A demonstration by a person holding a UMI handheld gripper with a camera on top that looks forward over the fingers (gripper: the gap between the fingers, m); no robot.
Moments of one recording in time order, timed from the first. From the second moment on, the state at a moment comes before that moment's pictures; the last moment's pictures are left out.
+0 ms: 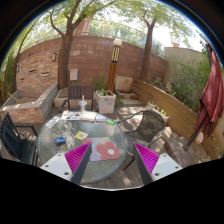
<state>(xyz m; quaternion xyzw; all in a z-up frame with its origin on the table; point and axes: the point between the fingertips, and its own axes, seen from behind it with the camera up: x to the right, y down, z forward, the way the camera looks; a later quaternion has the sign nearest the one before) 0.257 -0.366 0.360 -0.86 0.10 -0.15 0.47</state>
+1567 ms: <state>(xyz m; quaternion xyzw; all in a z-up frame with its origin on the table) -0.033 0.021 -0.017 -0.91 0.02 -0.02 0.40</state>
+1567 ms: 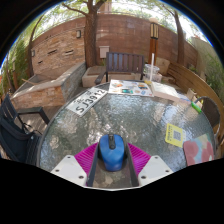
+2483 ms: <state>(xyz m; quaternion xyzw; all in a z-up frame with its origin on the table) 0.295 -0.081 0.058 -0.90 0.06 -0.06 0.43</state>
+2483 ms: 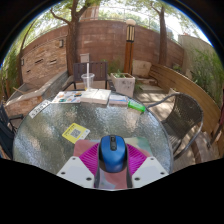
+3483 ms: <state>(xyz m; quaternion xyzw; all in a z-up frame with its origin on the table) 0.254 -0.301 0.232 -0.87 0.04 -0.10 0.49</state>
